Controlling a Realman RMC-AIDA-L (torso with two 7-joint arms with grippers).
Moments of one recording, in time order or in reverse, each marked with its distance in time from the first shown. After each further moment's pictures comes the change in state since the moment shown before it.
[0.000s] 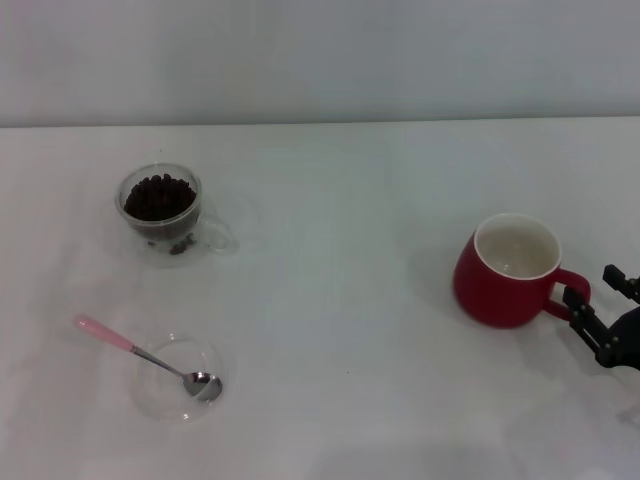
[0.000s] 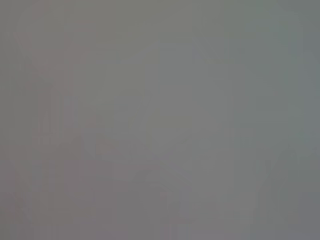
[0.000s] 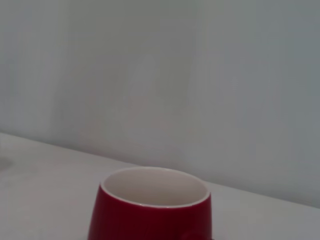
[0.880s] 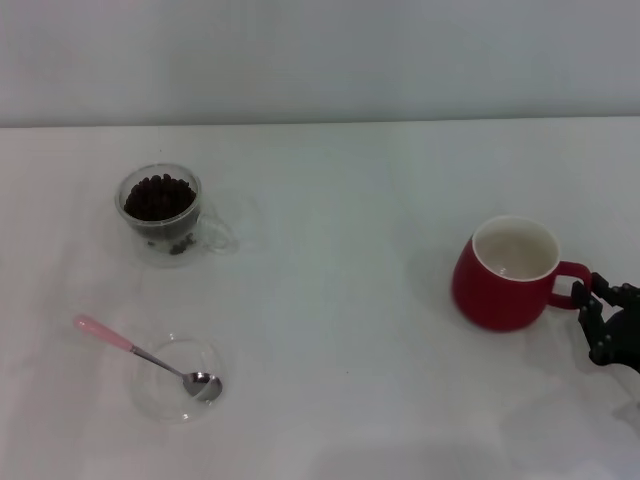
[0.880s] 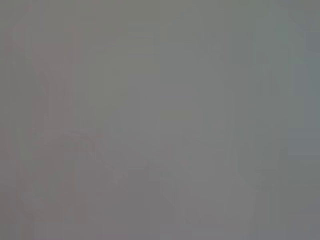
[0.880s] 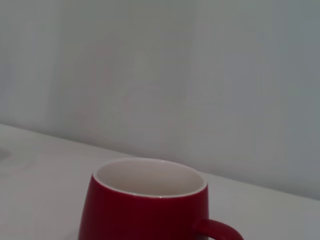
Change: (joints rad) left arm -0.002 0.000 0.001 -0.003 0.004 -0.005 -0.001; right arm 0.016 0.001 -0.012 -0.001 0.007 0.035 0.000
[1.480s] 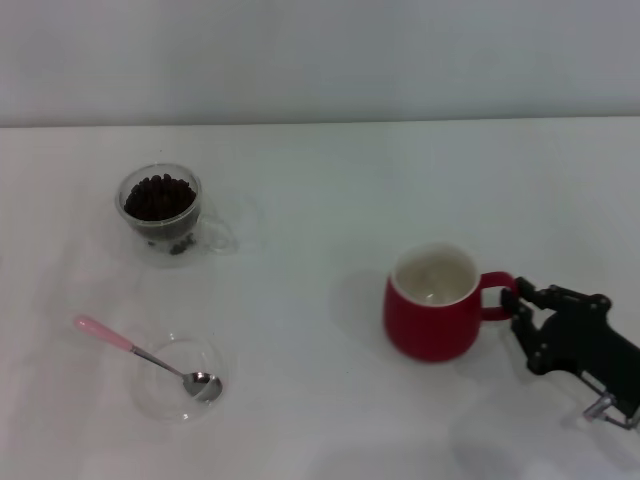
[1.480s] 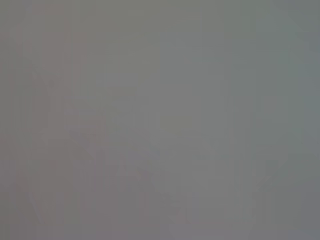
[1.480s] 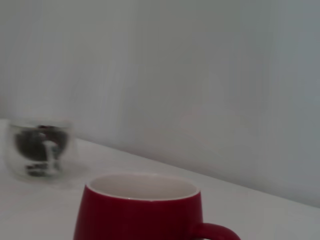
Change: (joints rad) left arm -0.005 0.002 -0.001 0.000 -0.004 -0.003 0.003; right arm 0.016 0.001 -0.168 -0.079 0.005 0.007 0.021
